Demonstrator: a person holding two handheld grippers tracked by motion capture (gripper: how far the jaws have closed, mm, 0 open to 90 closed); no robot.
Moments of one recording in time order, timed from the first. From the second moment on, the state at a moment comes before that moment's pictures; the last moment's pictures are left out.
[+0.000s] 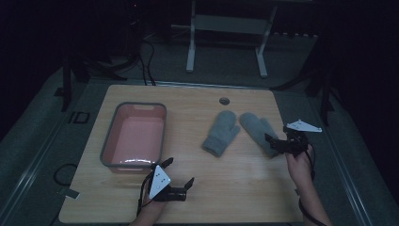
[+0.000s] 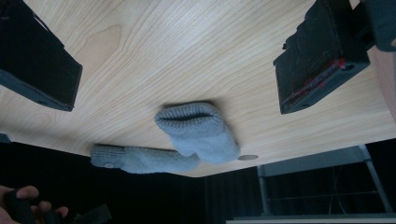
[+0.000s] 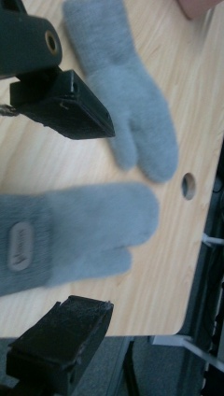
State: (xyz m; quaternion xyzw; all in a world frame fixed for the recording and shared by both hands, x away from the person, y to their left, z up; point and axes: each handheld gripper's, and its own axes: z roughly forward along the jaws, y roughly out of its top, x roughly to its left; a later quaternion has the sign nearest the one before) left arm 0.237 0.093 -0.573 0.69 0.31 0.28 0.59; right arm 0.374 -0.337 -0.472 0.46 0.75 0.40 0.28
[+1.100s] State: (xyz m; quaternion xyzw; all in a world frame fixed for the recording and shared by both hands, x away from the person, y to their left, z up) left arm 0.237 0.094 -0.573 0.70 0.31 0.27 0.59; right arm 0.440 -0.258 -0.471 0.40 0.79 0.41 0.19
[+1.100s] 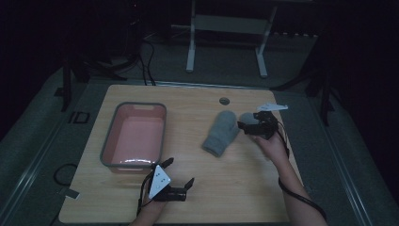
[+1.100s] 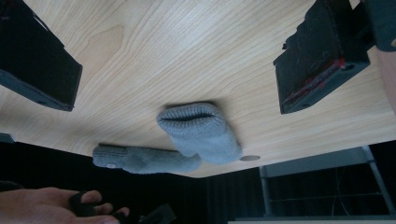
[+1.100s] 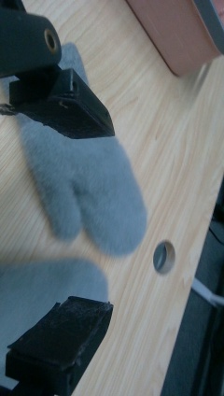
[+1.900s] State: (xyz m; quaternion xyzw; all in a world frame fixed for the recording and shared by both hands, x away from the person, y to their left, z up) left arm 0.238 0.094 -0.573 0.70 0.31 0.27 0.59; right arm 0.486 -0.193 -0.531 0.36 0.85 0.35 0.15
